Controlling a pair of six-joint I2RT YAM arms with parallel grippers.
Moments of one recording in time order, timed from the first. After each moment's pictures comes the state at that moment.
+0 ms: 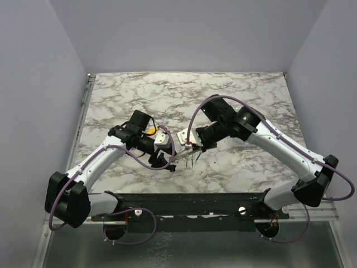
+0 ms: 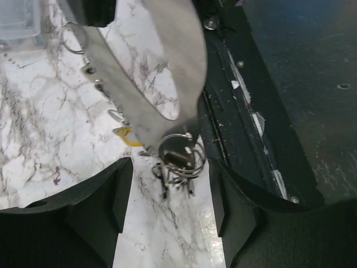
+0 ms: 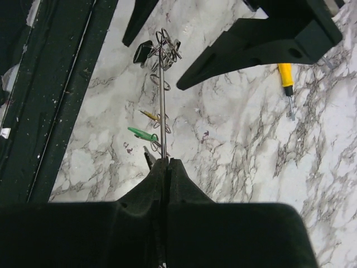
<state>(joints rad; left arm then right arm) -0.45 1.24 0.92 -0.74 1.19 0.96 0.86 1.45 1.52 -1.07 -0.51 -1.04</state>
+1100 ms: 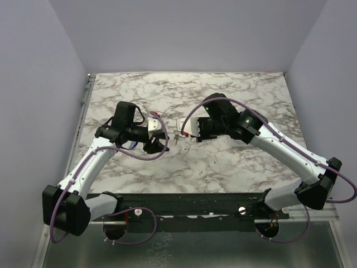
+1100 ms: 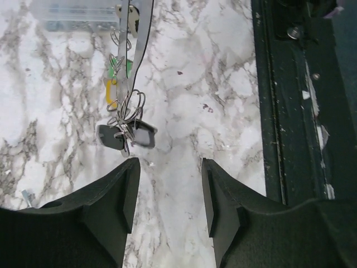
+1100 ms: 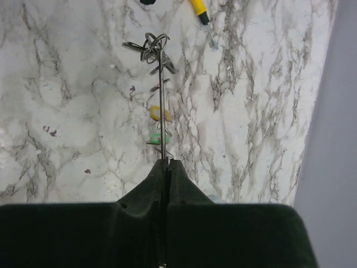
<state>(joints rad) -0.32 1.16 0.96 -0.63 1.09 0.79 0.86 1.41 1.48 -0.90 -0.16 -0.93</state>
